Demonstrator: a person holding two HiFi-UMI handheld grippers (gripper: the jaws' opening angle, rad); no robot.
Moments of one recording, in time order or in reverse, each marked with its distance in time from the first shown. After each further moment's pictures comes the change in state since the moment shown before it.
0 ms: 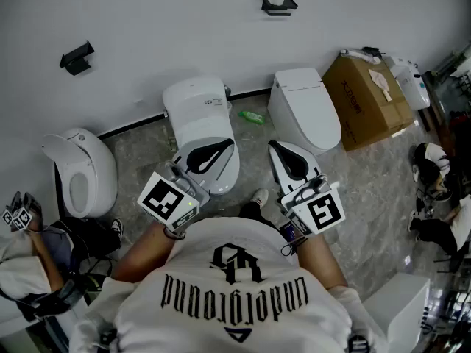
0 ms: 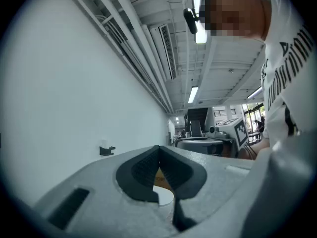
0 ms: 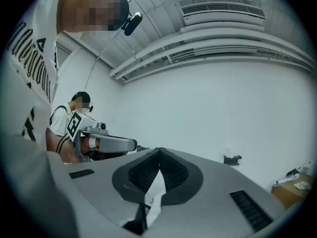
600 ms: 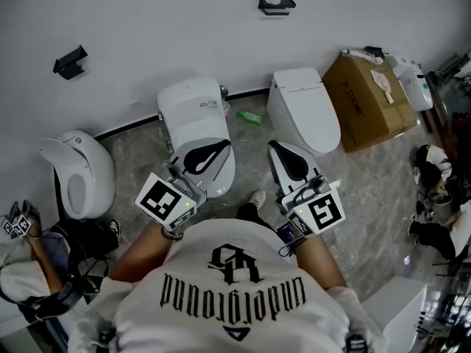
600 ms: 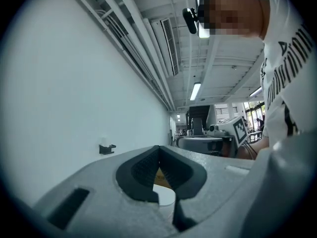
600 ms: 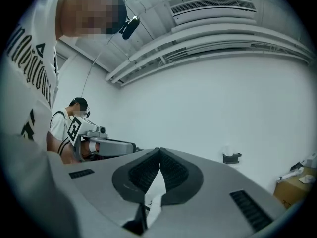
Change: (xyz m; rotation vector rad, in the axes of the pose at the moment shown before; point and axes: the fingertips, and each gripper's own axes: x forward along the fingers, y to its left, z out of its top) left arm 0.056 0.018 -0.006 -0.001 0.030 0.012; right arm 0.006 -0.063 -0.004 0.056 -0.020 0.012
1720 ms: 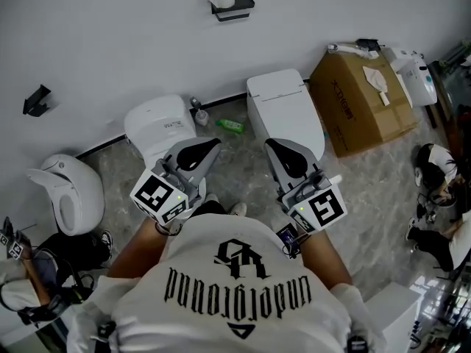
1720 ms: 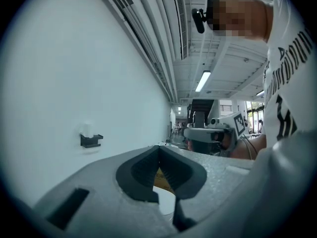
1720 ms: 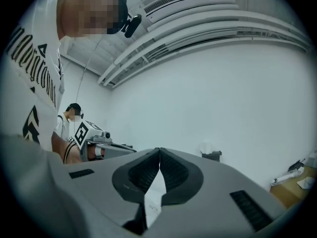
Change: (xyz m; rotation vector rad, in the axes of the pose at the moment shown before) left arm 0.258 0.009 -0.050 -0.058 0.108 -0.003; right arm -0.047 -0.261 -0.026 0.040 0.018 0.036
